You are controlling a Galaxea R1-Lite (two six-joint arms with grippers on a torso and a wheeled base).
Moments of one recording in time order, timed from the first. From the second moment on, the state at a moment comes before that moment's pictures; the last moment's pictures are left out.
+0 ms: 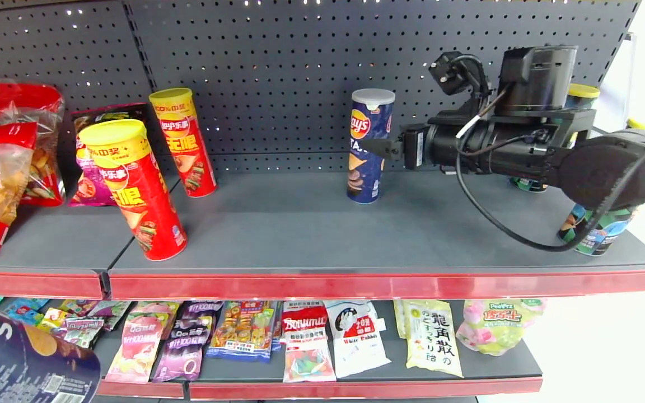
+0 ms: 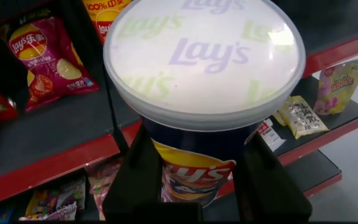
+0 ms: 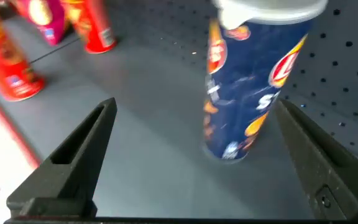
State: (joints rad) left arm 0.02 0.45 -0.56 0.13 -0.37 0.19; right arm 0.46 1.87 -1.40 -0.32 0.22 -0.06
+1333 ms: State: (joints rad) left arm 0.02 0.45 -0.56 0.14 -0.36 0.19; right arm 0.44 2.12 -1.69 -0.31 0.18 -0.04
